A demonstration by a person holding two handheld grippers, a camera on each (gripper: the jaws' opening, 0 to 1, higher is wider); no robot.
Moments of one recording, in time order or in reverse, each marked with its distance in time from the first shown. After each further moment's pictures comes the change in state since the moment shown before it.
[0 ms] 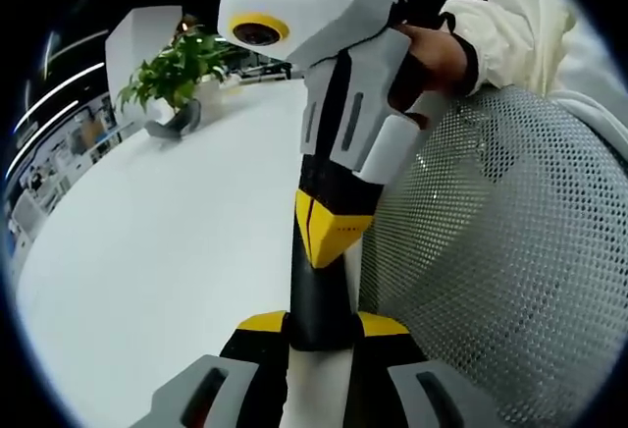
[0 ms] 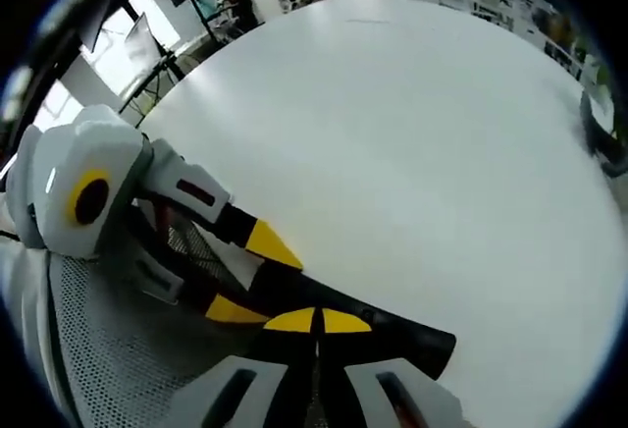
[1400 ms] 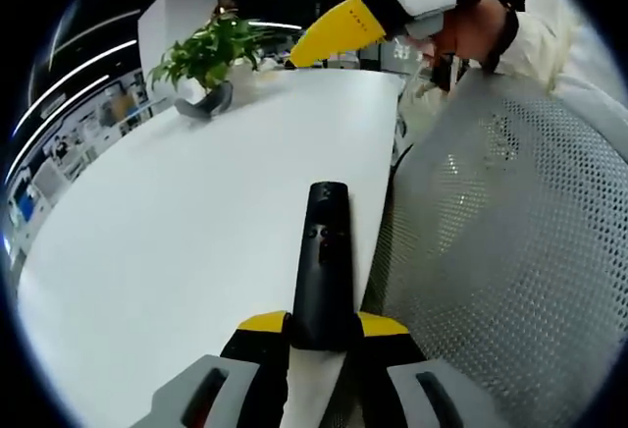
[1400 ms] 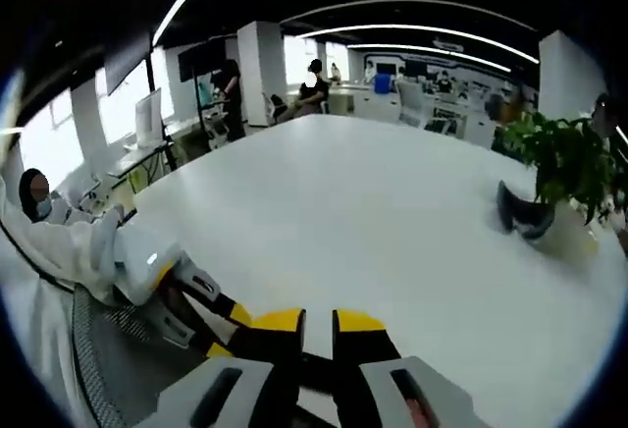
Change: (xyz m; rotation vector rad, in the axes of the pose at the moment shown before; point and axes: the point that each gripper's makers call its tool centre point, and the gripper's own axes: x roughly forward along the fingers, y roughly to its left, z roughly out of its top) left arm 0.000 0.000 -0.002 -0.126 0.052 0.128; right arm -0.124 -0.024 0.050 -0.090 -0.617 -0.205
